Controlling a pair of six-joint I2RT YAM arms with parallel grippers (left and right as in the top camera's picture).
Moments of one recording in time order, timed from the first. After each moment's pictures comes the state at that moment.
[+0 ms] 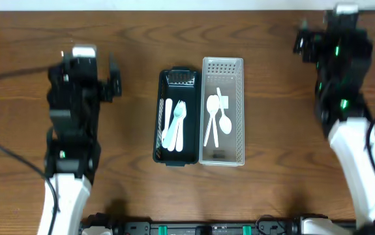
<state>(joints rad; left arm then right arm) -0.04 1.00 0.78 0.00 -0.11 0.12 0.00 1.34 0.99 0.17 0.15 -0.05</state>
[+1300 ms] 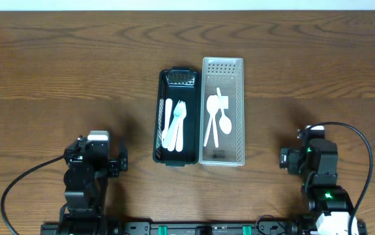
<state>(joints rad) -0.04 0.27 0.30 -0.48 -0.11 0.13 0.00 0.72 0.28 -0.41 0.20 -0.04</state>
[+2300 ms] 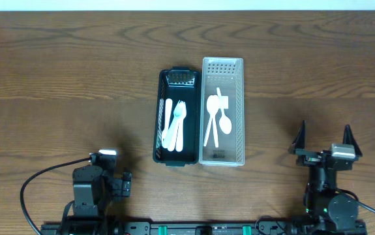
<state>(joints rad) -0.04 0.27 0.30 -0.87 -0.11 0.12 0.10 0.01 0.07 0.12 0.23 -0.08</state>
